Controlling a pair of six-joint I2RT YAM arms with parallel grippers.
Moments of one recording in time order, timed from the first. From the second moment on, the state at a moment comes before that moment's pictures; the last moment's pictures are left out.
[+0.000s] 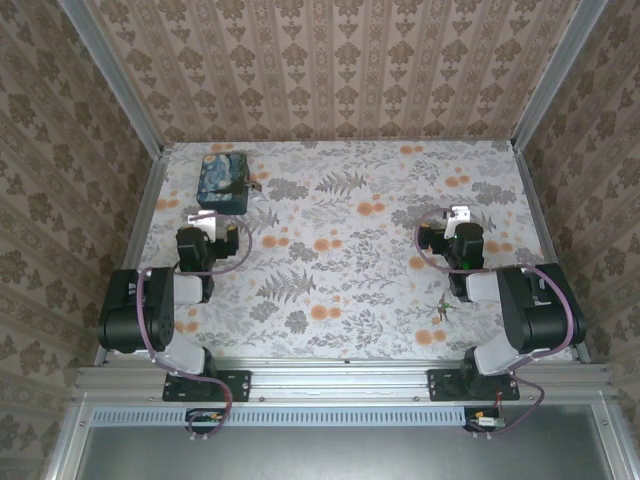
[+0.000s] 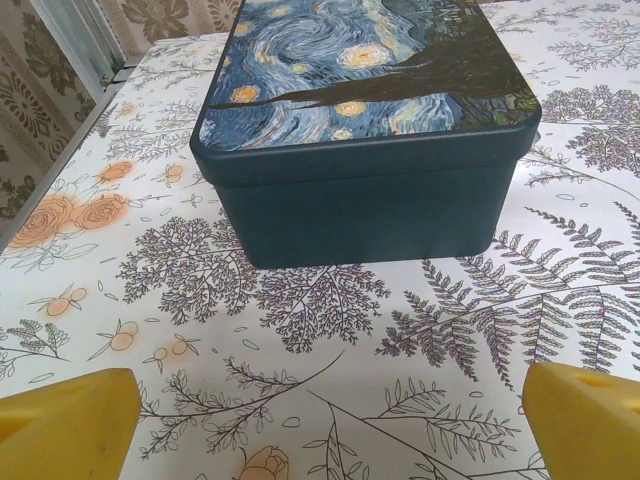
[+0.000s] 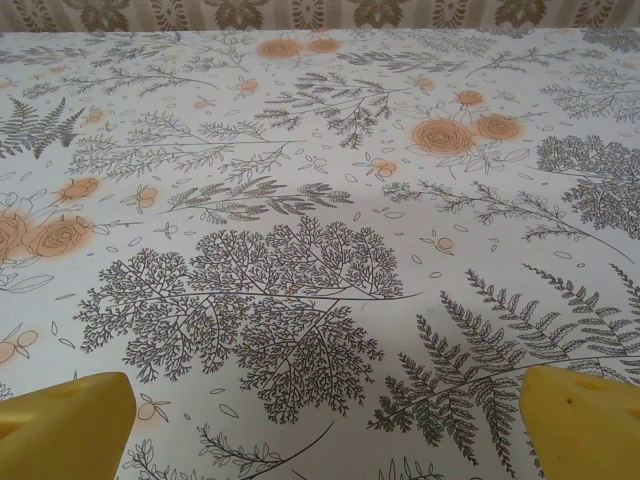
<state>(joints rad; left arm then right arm) -0.02 1.55 0.39 0.77 -0.02 0.10 0.02 1.54 0.39 0.75 0.07 0.03</state>
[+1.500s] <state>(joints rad) 0.15 1.62 1.29 -0.07 -0.04 -0.13 0.05 1.25 0.66 0.19 0.00 0.09</state>
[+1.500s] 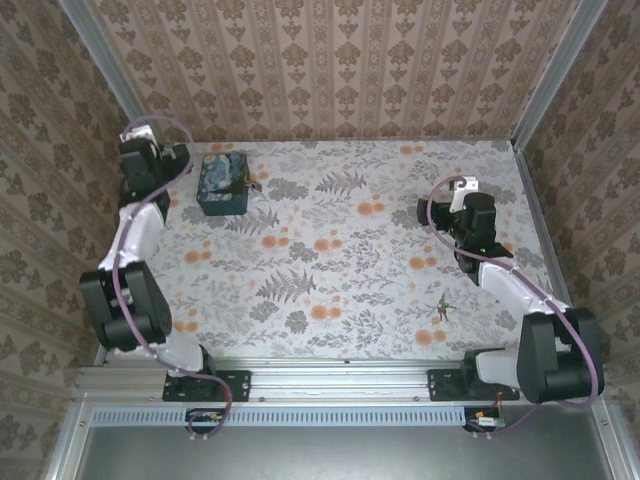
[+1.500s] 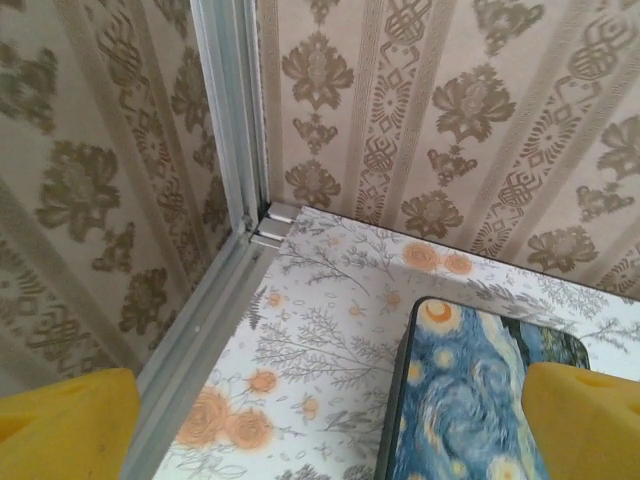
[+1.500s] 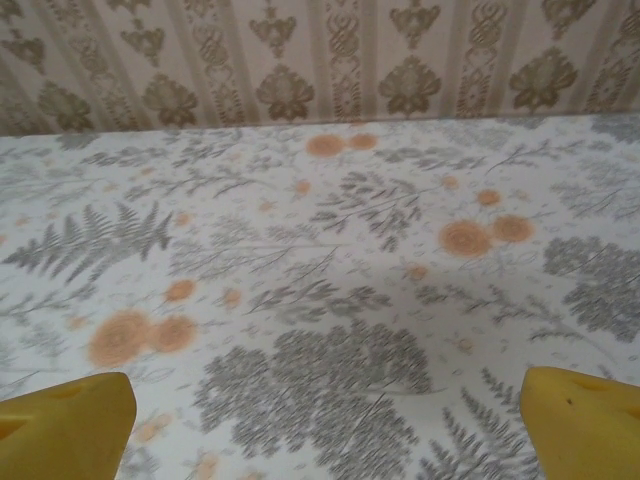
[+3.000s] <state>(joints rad) -0.32 2.10 1.82 -0.85 0.63 0.19 0.35 1.48 0.90 -0.12 -0.01 0.25</state>
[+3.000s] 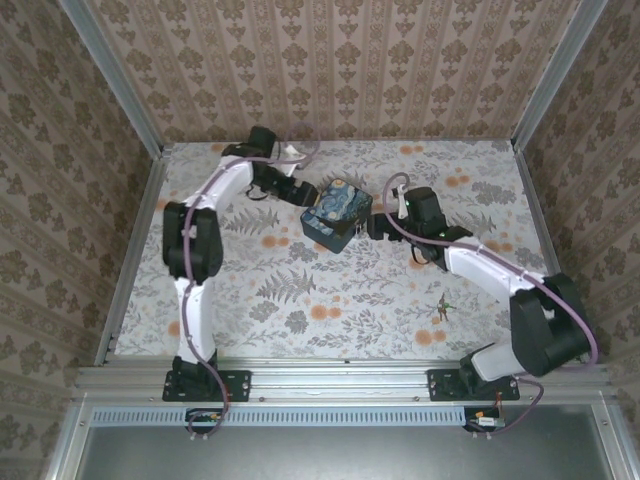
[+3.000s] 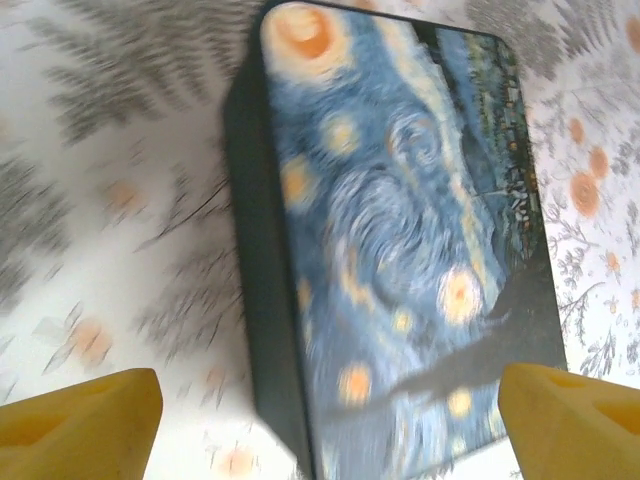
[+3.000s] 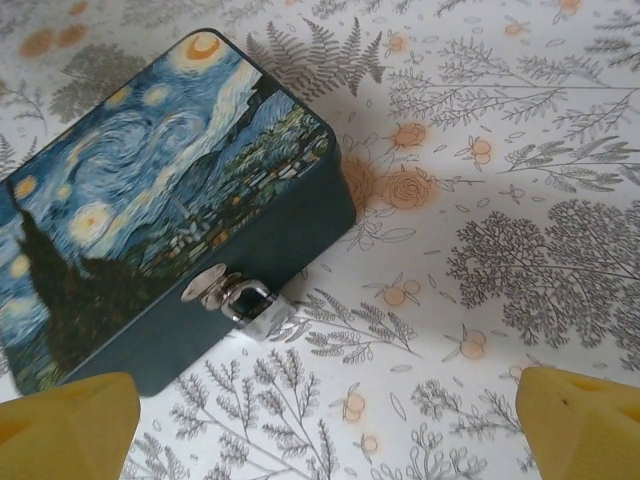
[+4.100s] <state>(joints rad) -0.49 1.90 1.29 -0.22 0.41 -0.53 0.25 1.96 1.34 -0.17 -0.50 0.21</state>
